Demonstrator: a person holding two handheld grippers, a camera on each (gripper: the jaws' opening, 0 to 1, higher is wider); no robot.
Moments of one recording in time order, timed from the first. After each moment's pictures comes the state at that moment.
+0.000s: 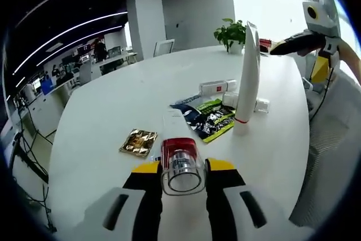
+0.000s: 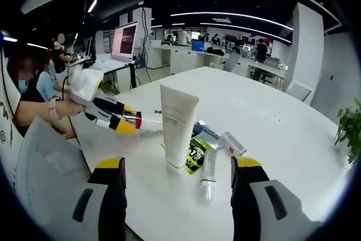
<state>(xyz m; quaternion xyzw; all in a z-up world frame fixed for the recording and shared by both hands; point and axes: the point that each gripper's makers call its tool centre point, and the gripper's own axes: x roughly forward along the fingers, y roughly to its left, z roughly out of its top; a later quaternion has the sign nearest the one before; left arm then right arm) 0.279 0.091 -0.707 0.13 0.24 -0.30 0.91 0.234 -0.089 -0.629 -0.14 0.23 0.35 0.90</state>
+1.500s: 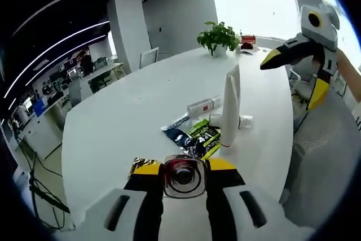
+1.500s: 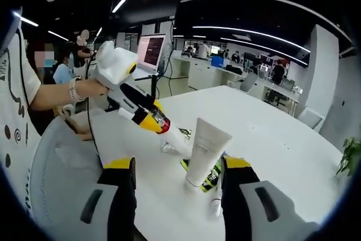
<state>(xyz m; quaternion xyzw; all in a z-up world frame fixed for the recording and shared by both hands) 0.273 0.068 -0.640 0.19 0.24 -0.37 0.88 0.203 -0.044 -0.591 -0.17 0.16 0.42 0.87</state>
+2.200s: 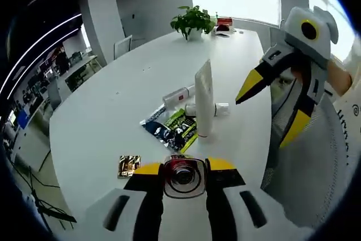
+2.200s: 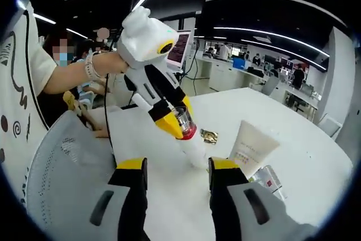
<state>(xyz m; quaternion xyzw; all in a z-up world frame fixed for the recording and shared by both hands) 0.245 0.053 -0.635 0.23 0.30 -0.43 0.82 0.193 0.003 -0.621 -0.17 0.17 0.49 0.84</state>
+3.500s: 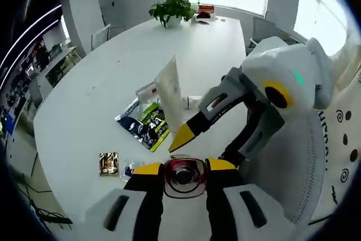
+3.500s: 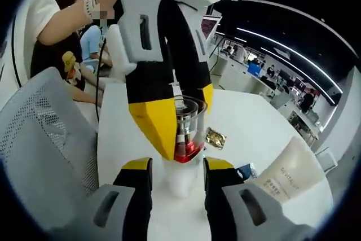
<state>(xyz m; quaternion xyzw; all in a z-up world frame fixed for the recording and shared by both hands) 0.217 0.033 -0.633 0.24 0.36 -0.48 0.76 0.217 0.050 -0.672 -0.30 0.14 0.51 0.79</state>
